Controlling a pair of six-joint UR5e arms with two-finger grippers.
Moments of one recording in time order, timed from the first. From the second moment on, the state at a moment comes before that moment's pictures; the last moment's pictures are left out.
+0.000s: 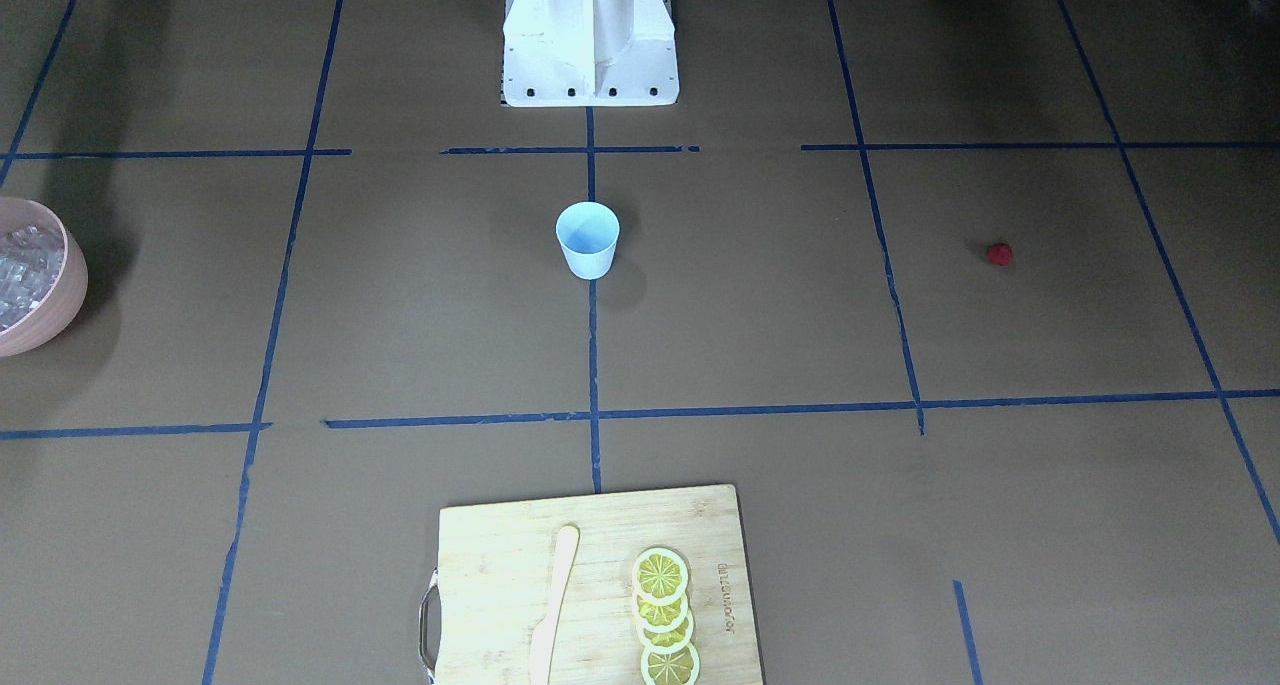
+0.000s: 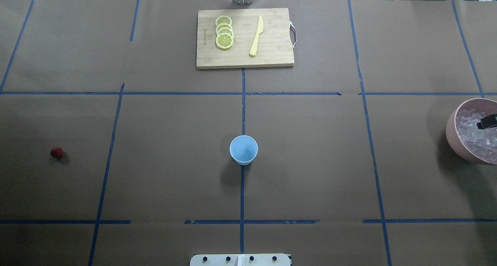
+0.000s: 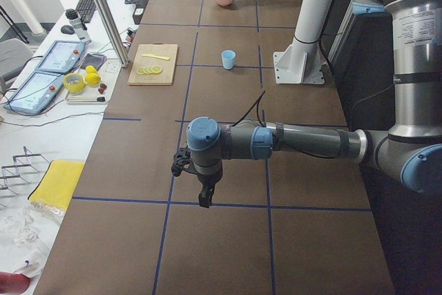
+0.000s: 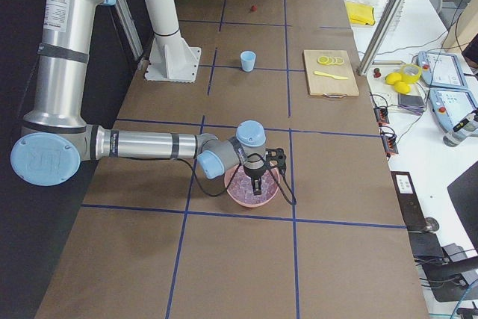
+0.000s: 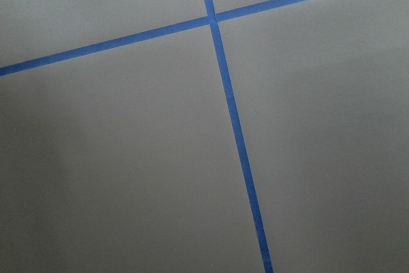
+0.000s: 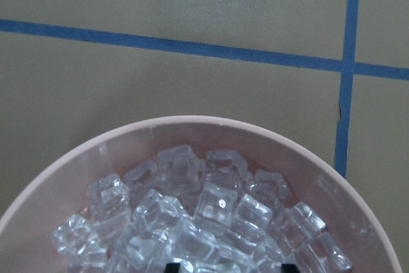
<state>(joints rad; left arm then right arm) -1.56 -1.42 -1.80 -1.47 -2.31 0.23 1.18 -1.75 1.66 -1.02 2.19 0.48</state>
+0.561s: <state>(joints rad) -1.56 -1.42 -1.81 -1.47 -2.31 0.23 1.19 -1.76 1.69 -1.01 2.19 0.48</state>
